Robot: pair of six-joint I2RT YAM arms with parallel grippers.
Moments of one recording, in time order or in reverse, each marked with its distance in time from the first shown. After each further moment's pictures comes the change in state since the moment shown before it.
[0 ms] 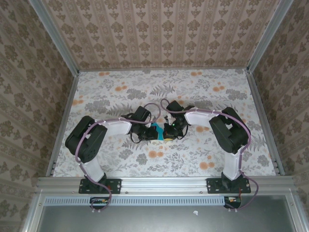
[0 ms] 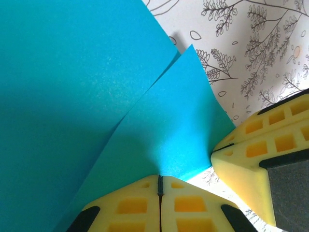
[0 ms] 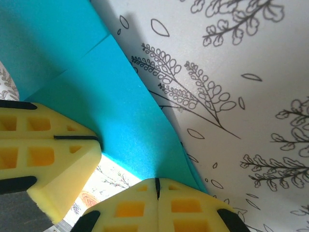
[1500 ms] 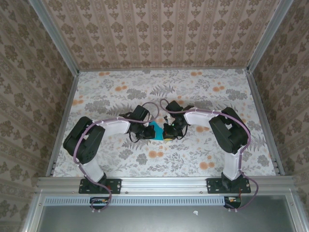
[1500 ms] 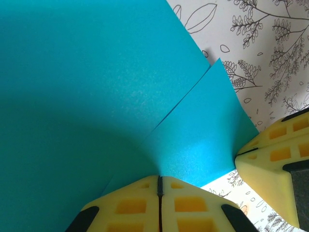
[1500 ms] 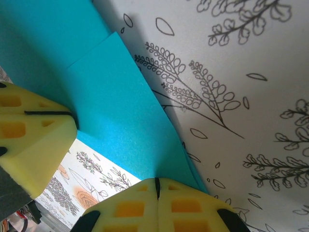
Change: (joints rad) left arm 0.010 -0.018 0.018 -0.058 -0.082 0.042; right arm 0.006 -0.001 0.007 -0.018 0.019 -0.007
